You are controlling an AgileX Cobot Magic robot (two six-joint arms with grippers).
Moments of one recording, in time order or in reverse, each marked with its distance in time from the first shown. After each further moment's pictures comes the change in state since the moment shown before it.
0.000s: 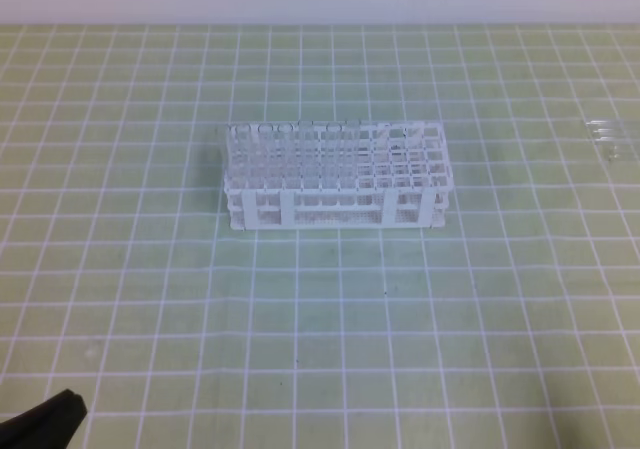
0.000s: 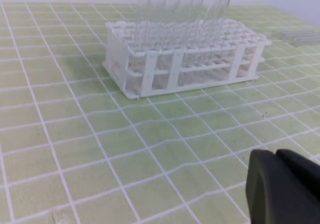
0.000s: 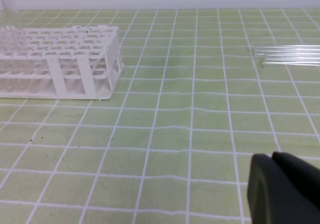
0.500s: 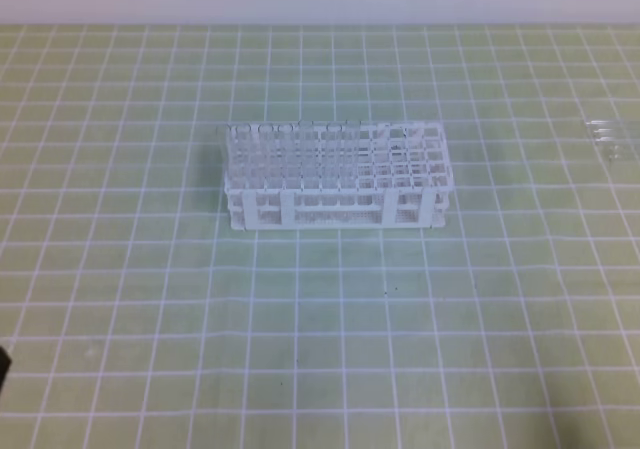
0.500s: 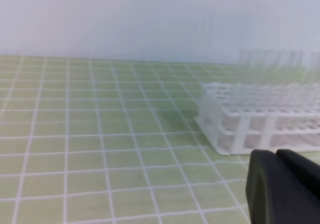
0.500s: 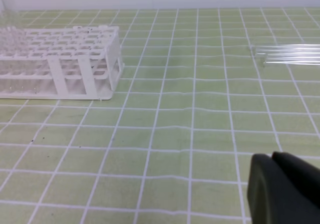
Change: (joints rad) left arm 0.231 -0.015 -0.011 0.026 -0.084 -0.003; right arm 0.000 0.001 0.000 0.004 0.000 0.000
